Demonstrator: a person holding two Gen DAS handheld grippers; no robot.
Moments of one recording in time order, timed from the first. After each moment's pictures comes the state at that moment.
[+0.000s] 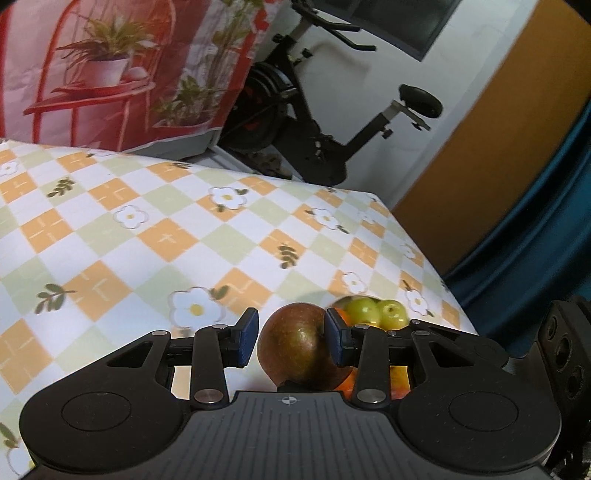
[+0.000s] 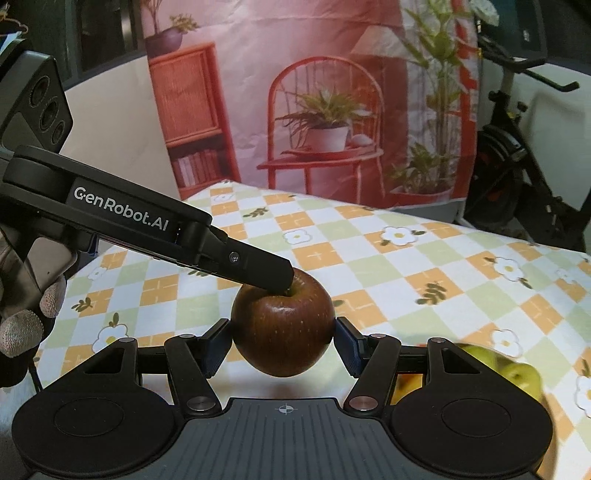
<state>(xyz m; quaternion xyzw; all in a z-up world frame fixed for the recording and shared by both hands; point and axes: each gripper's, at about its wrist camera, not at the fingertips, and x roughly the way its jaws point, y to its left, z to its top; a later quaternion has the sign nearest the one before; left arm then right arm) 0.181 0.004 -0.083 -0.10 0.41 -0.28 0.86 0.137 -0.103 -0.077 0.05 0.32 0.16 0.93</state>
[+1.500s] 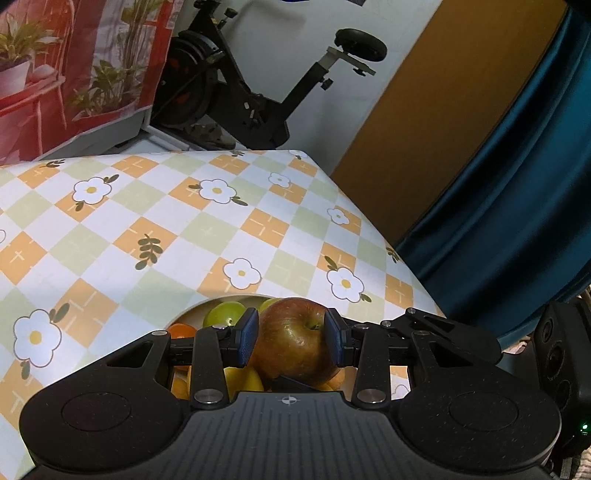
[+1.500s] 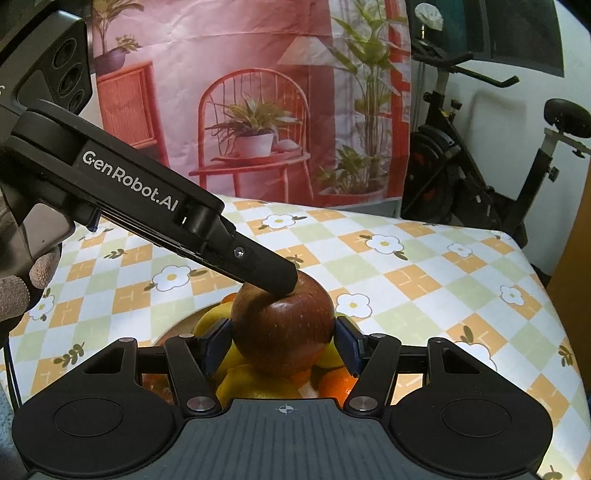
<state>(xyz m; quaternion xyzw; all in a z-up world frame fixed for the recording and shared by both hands) 0.186 -0.123 -0.090 -0.05 0.44 -0.35 0.83 0.092 -0.236 -0.101 0.04 0.31 0.09 0.95</state>
